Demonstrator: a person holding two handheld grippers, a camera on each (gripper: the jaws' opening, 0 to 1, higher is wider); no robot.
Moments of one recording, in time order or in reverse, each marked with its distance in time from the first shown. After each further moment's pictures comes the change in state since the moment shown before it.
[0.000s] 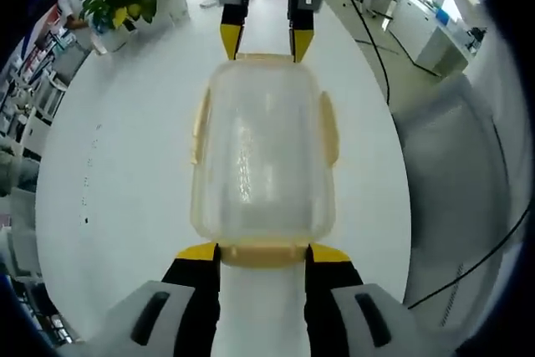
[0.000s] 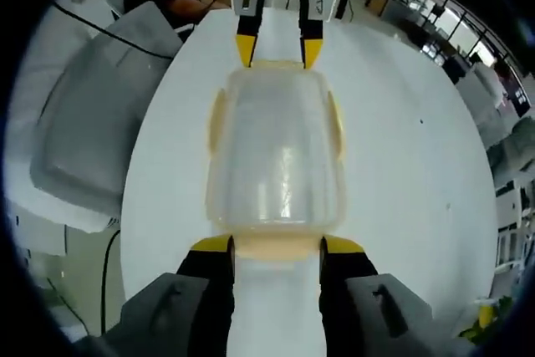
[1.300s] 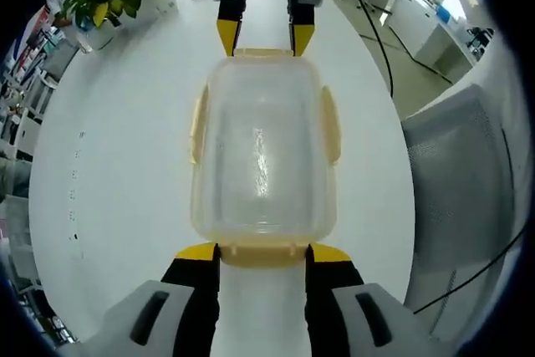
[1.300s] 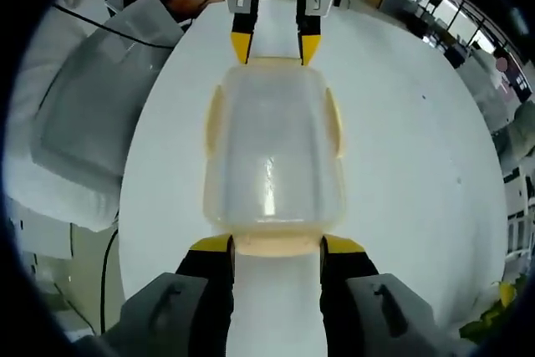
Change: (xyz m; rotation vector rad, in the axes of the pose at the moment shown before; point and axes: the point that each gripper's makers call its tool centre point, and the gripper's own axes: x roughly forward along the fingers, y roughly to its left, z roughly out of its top) left arm 0.026 -0.006 0.015 0.000 0.054 -0.022; right arm 0.007 0.005 -0.032 0.050 0.005 0.028
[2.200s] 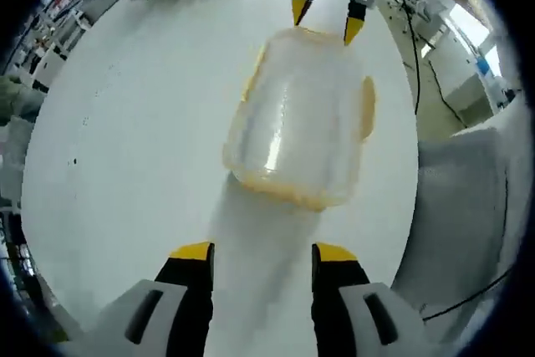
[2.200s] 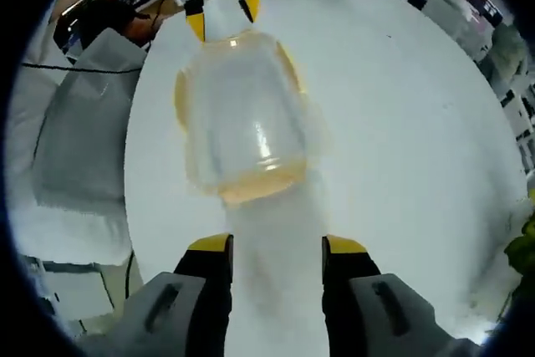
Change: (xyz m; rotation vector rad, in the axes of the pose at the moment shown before) left arm -0.019 0.003 -0.037 -0.491 -0.020 -0.014; right arm -0.013 -0.005 -0.048 0.433 0.062 -0.030
